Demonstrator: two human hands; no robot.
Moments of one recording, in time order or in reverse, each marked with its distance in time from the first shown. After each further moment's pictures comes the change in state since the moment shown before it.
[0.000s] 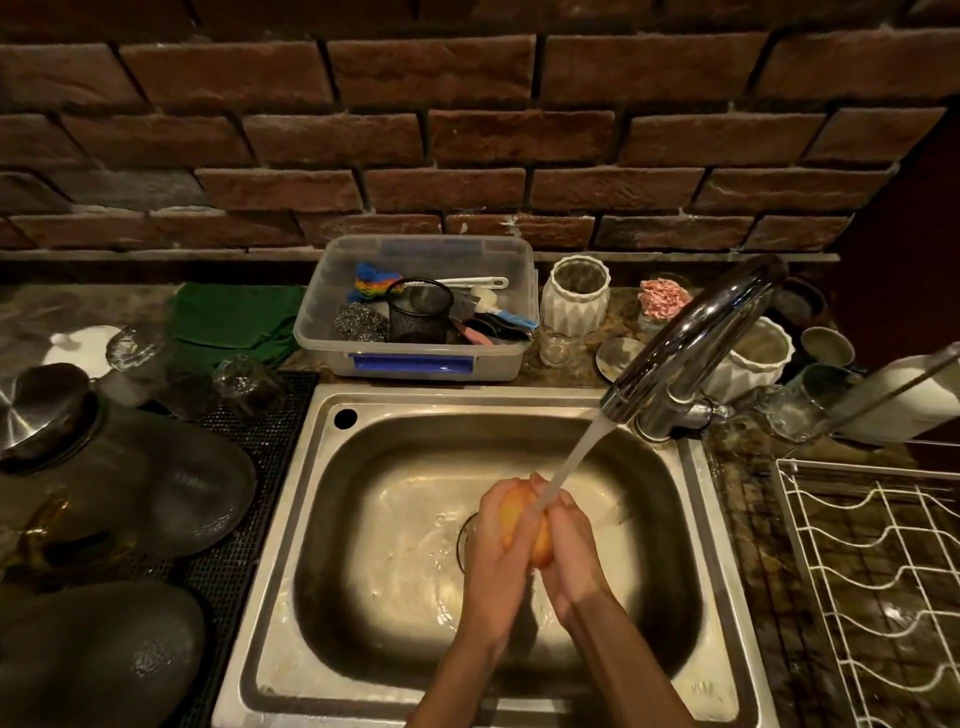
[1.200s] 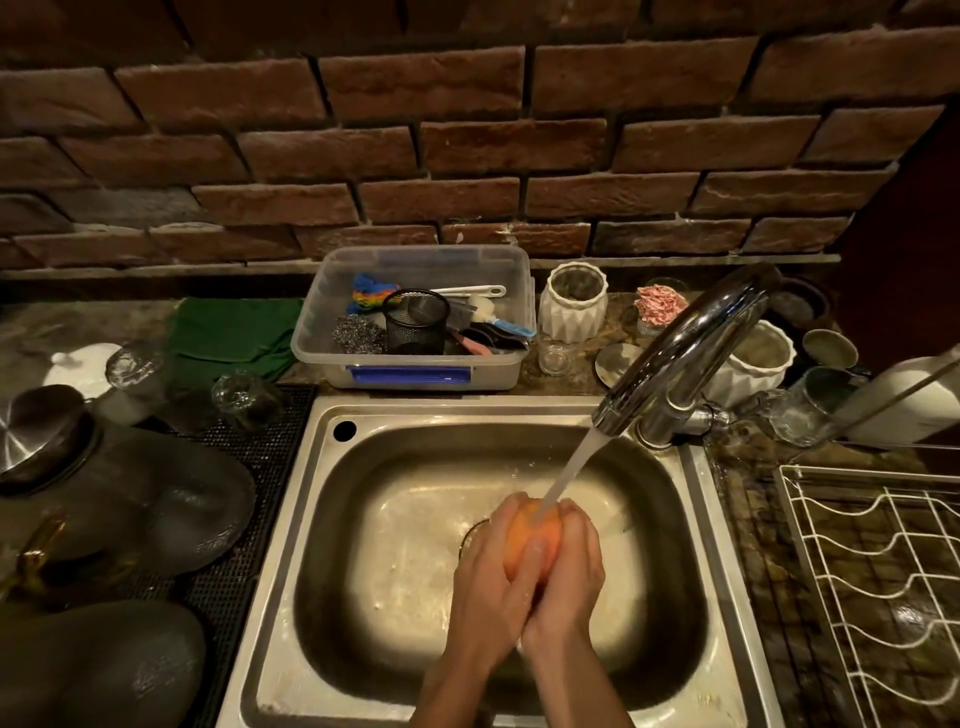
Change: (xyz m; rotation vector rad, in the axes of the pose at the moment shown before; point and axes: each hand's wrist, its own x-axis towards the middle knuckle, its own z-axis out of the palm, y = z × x) left_hand -0.001 -0.013 -0.017 0.452 -0.062 0.182; right_hand -0.017 0.019 0.017 0.370 0.279 -0.089
